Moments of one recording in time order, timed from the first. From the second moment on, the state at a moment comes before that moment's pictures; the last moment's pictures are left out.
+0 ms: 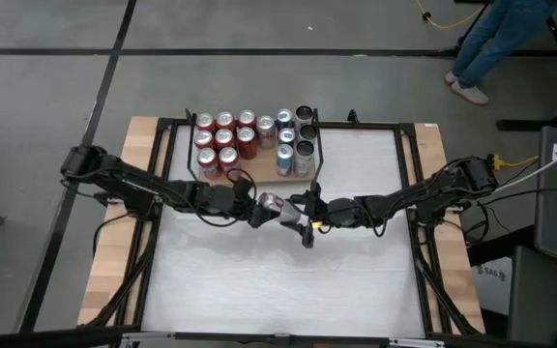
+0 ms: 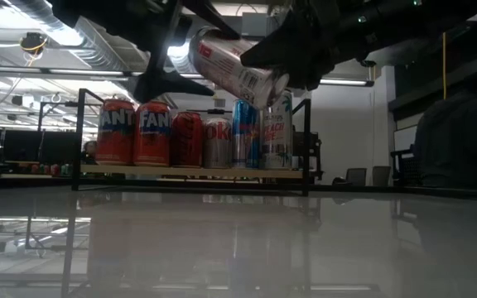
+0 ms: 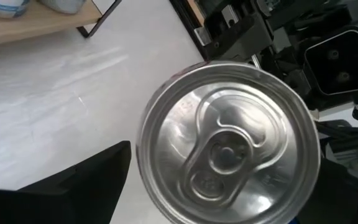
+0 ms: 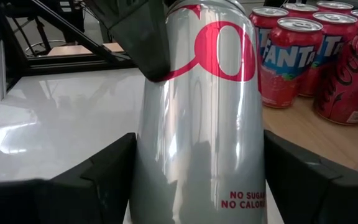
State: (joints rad) left arm -0.15 1.38 0.74 0.22 -0.27 -1.09; right arm 0.22 1.57 0.77 0.52 0.33 0.12
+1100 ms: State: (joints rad) left arm -0.16 1.39 0.74 0.25 -0.34 -1.02; right arm 0.22 1.57 0.77 0.48 0.33 0.12
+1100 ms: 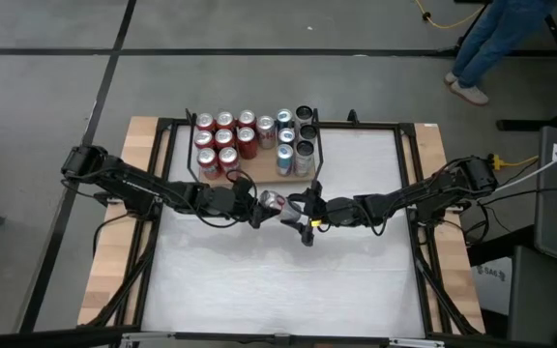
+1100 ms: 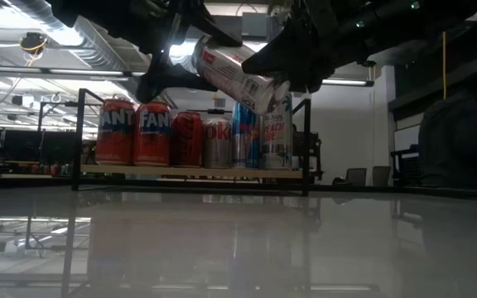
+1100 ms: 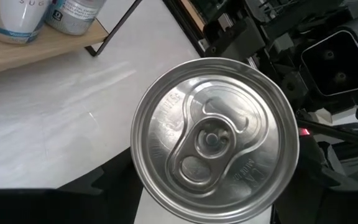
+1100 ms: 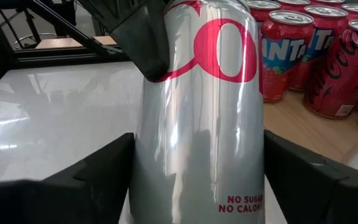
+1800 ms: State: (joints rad) left arm -0.12 1.39 0.74 0.13 -0.13 -0.58; right arm 0.22 1.44 0.77 0.24 0.29 0.13
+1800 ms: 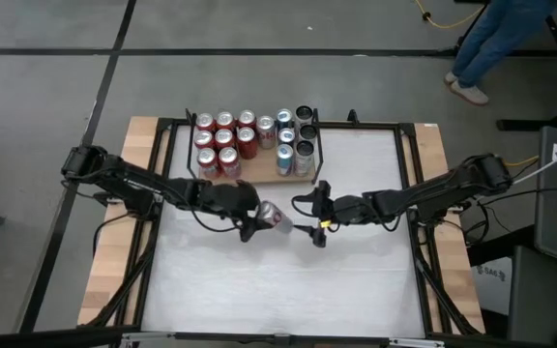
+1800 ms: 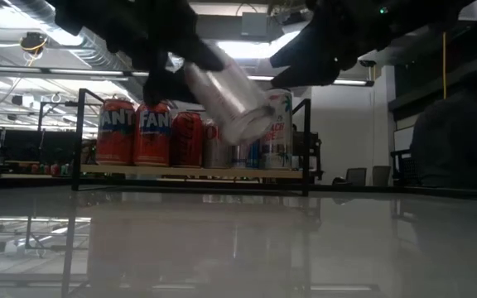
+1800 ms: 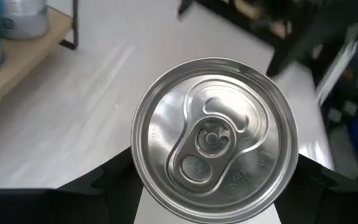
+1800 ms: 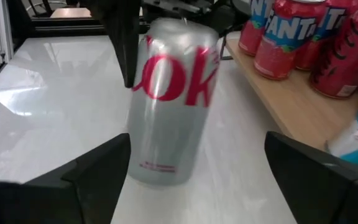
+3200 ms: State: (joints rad) left arm -0.12 1.38 0.85 -0.48 0.07 0.37; right arm 0.22 1.38 0.77 0.15 0.22 0.12
